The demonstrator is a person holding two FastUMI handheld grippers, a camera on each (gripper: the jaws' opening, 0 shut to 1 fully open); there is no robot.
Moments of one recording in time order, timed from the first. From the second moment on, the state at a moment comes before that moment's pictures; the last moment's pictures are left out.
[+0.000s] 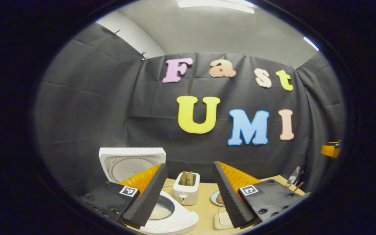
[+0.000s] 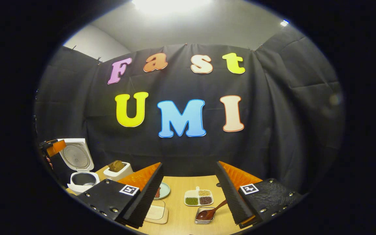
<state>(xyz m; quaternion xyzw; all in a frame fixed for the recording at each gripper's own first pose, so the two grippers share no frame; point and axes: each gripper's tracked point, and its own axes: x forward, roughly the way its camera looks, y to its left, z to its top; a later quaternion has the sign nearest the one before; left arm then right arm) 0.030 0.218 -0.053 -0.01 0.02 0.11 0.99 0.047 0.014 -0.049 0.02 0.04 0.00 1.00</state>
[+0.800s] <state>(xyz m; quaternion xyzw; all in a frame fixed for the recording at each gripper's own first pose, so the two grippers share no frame) 0.042 0.145 -0.066 -0.03 0.06 0.07 1.00 0.067 -0.086 -0.185 0.05 0.13 -0.07 0.99</state>
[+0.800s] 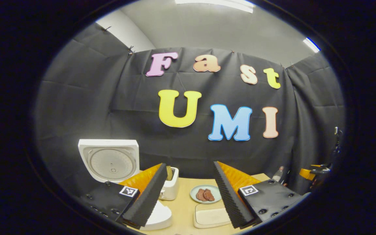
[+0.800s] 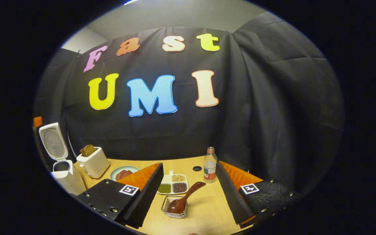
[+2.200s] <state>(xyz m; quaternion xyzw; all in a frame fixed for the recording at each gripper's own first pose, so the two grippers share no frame) 0.041 0.100 -0.119 0.02 0.13 0.08 0.99 0.167 -0.078 -0.348 0.18 0.29 -0.02 0.94</state>
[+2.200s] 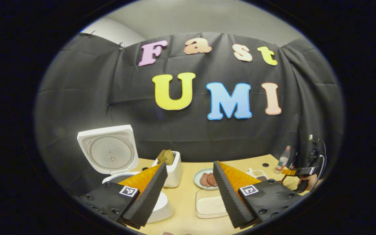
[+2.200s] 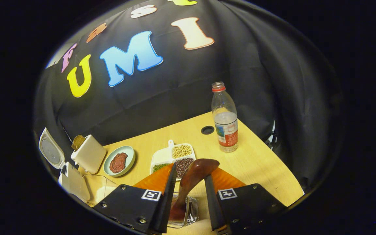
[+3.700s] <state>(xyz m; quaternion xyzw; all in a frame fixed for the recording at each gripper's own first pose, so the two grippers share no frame) 0.004 0.197 -0.086 0.03 0.07 0.11 0.99 0.136 0.152 -0.179 0.13 0.17 0.18 0.96</state>
